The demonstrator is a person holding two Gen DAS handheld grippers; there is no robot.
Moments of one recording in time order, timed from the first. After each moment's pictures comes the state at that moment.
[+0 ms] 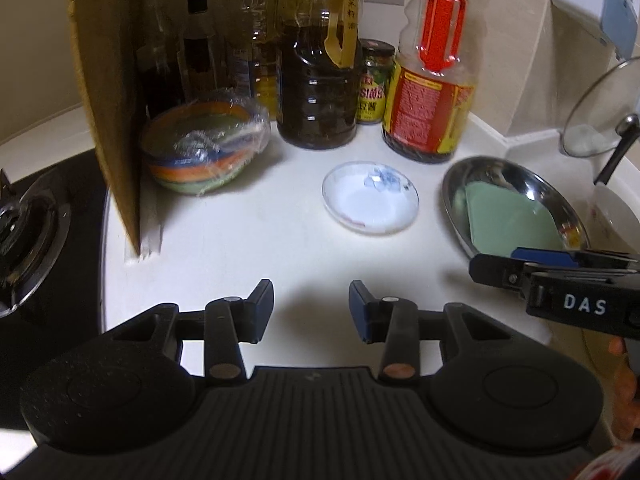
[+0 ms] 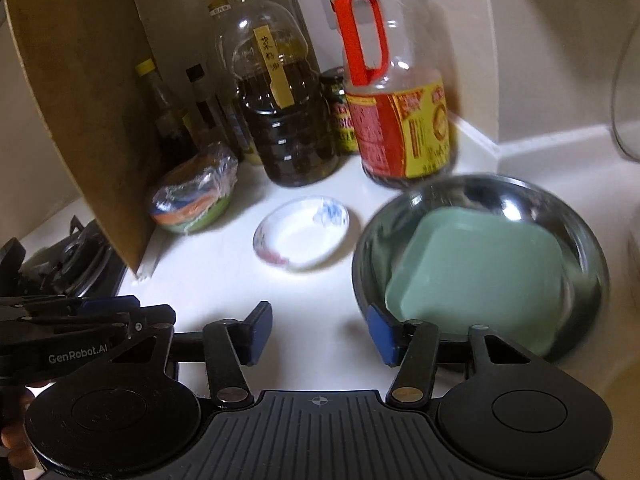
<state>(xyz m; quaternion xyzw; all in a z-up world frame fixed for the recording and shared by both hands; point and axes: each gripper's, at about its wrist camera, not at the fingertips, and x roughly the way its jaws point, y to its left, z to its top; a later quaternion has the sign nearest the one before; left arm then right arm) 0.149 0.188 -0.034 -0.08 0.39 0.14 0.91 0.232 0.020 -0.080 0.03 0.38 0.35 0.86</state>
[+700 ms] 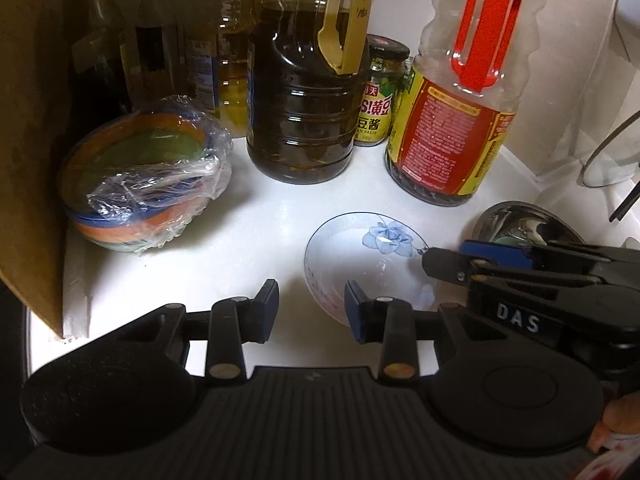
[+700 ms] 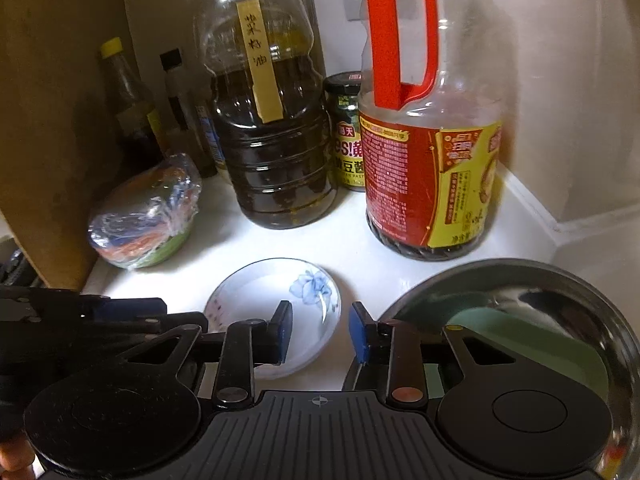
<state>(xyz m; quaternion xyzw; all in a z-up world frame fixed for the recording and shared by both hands) 0.247 0.224 -0.069 -0.11 0.40 0.12 0.90 0.327 0.088 -0.104 -0.03 0.36 0.35 0.87</state>
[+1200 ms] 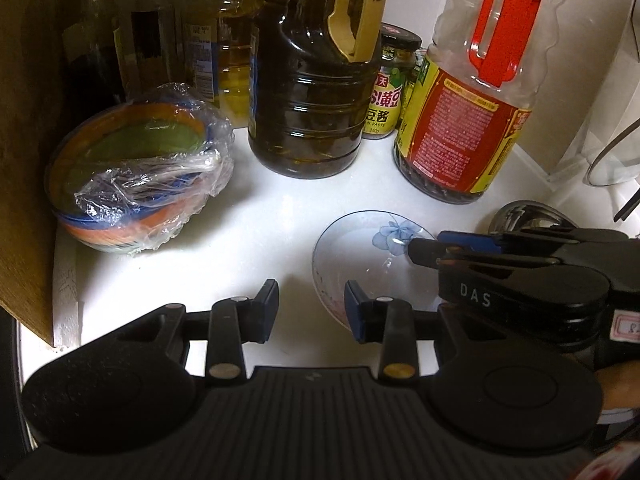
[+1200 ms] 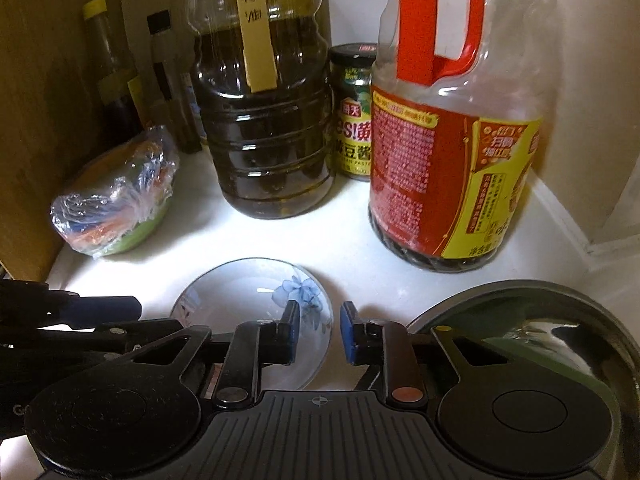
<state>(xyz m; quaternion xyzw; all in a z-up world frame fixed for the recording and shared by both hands) 0.259 0.236 -0.074 -0.12 0.41 0.11 0.90 0.353 0.116 -0.123 -0.07 0.38 0.34 0.86</state>
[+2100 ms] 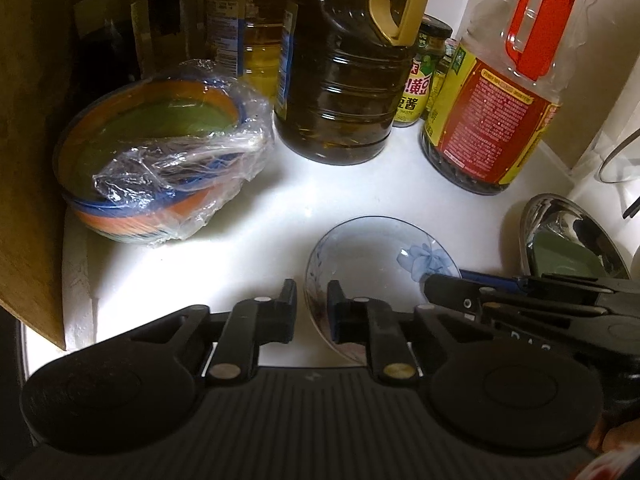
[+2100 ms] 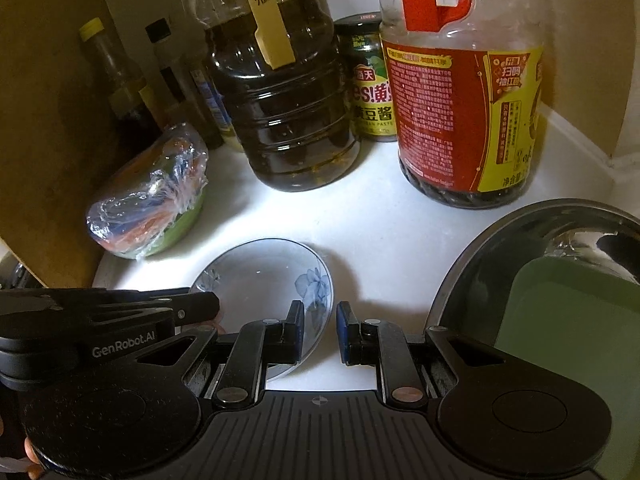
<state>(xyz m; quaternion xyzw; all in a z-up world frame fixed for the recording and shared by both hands) 0.257 0.259 -0.086 -0.13 0.43 0.11 0.89 0.332 0.111 -0.125 0.01 0.42 0.34 0.84</state>
